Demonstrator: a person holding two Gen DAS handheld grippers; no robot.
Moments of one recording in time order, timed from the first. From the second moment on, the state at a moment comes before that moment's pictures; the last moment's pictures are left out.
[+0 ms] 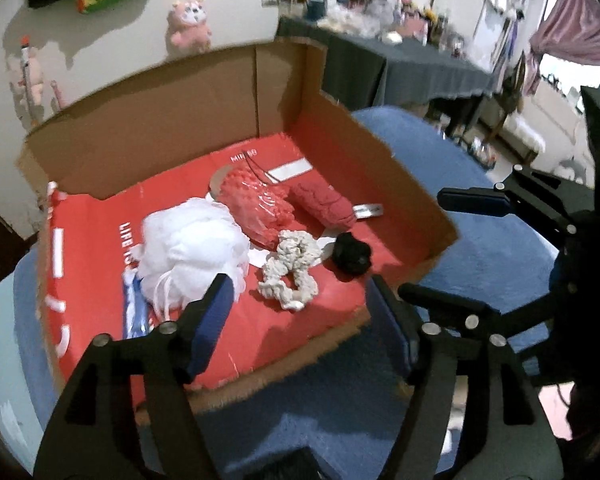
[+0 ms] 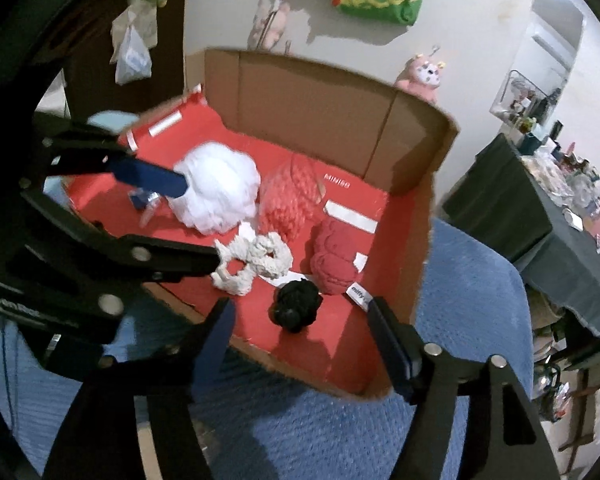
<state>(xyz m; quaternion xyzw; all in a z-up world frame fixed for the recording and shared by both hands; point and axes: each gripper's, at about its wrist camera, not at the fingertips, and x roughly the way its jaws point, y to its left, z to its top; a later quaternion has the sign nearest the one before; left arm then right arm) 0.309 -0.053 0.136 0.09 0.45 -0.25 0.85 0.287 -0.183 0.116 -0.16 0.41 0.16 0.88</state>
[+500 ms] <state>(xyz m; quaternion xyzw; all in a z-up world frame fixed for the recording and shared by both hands) 0.182 0.006 0.188 0.03 0.32 -0.20 0.92 0.187 -0.191 0.178 -0.10 0.32 0.17 0.93</state>
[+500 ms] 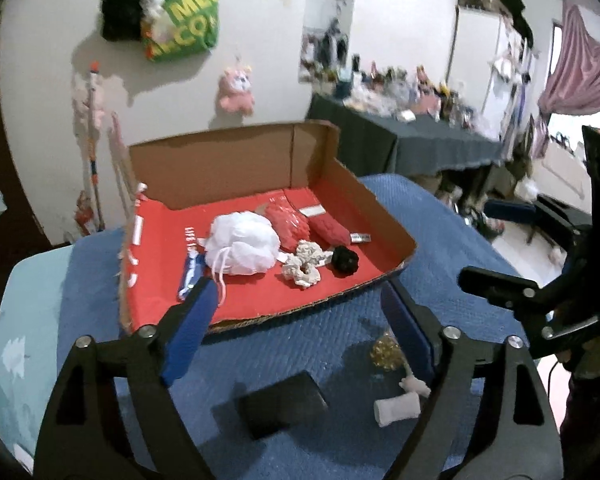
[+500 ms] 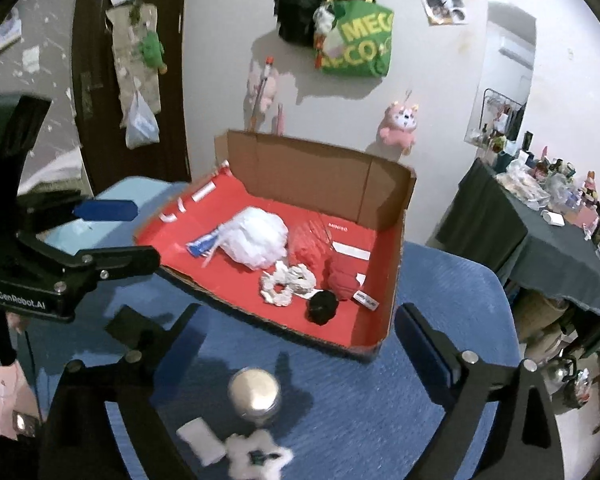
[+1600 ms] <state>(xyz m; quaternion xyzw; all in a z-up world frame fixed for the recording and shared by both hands) 0.056 0.004 0.092 -0.02 0.27 -0.15 0.95 0.066 -0.216 0.089 -0.05 0.29 0.11 0.95</state>
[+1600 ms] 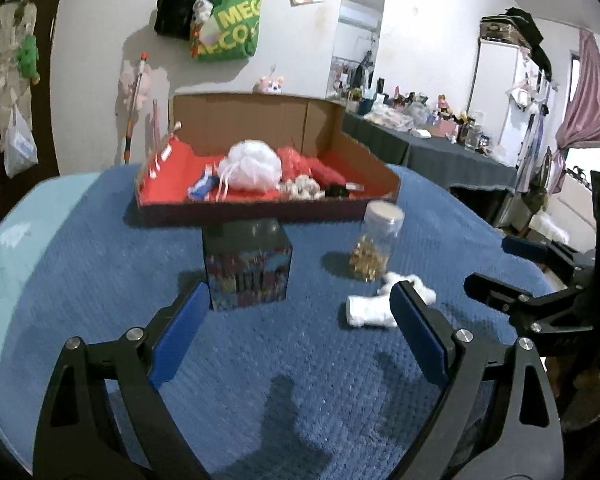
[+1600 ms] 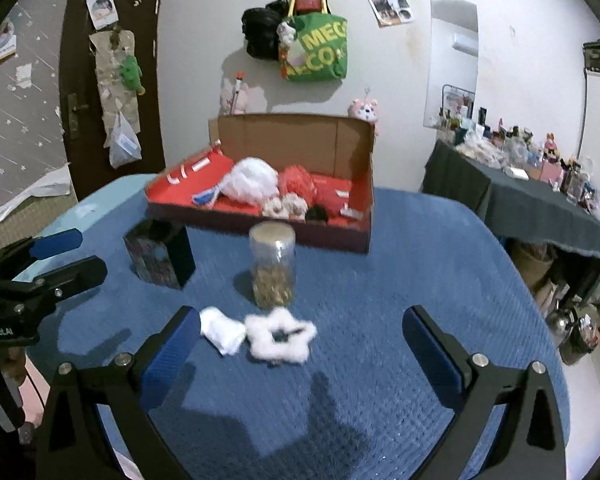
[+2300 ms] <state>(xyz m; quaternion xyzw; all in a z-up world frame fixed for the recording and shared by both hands) 0.068 -0.007 0.046 -0.01 0.33 -0.14 0.93 0.084 -0.222 0.035 -0.04 0.36 0.11 0.93</state>
